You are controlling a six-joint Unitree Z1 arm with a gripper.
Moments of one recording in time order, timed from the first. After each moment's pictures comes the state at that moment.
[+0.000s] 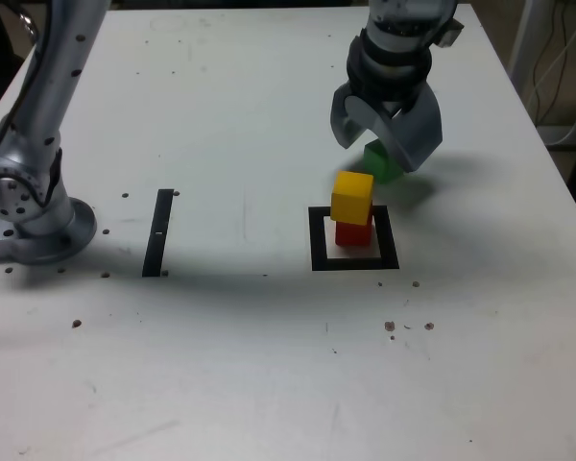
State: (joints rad) arm 0.09 2.13 -1.61 1.07 0.38 0.80
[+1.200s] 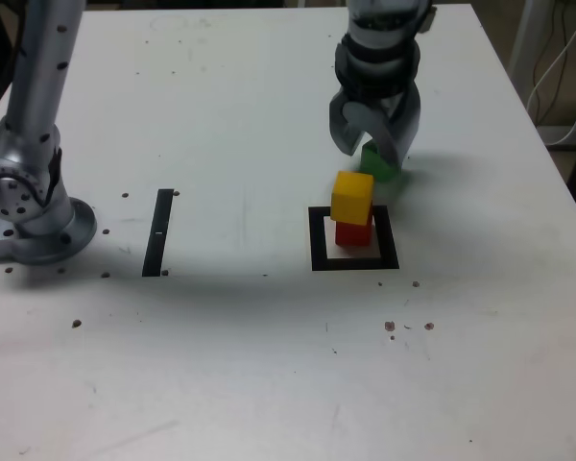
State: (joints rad) arm 0.10 2.02 -1.47 0.93 0.31 0.59
